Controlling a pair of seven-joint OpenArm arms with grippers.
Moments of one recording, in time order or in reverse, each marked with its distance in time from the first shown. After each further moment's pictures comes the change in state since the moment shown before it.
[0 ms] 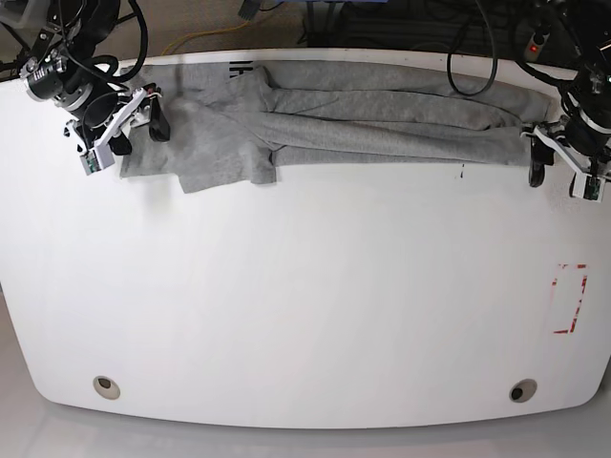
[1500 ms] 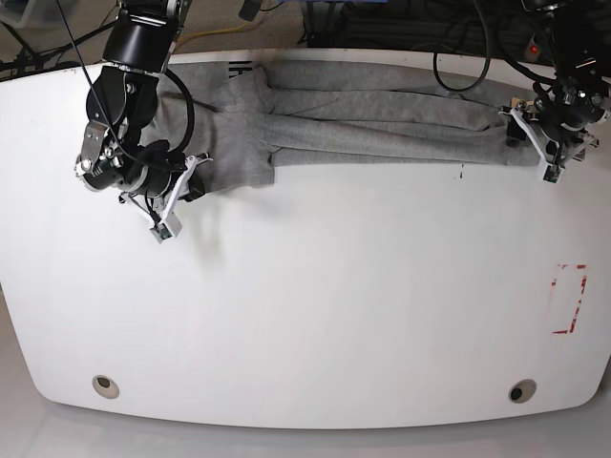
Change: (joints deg) left arm -0.9 -0.4 10.7 -13.0 13.3 0.3 2.3; right arm 20.2 -3.6 -16.5 -19.4 -18.4 0.0 -1.2
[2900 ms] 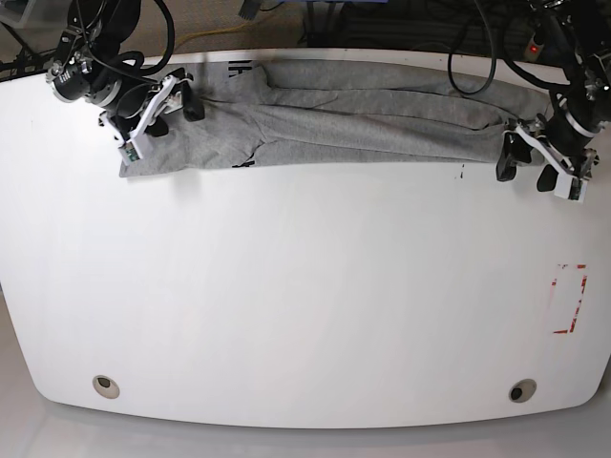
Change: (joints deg) left arm 0.7 -0.3 -6.6 7.4 -25.7 0.0 0.2; right arm -22.4 0.2 10.6 18.0 18.0 -0.1 -4.0
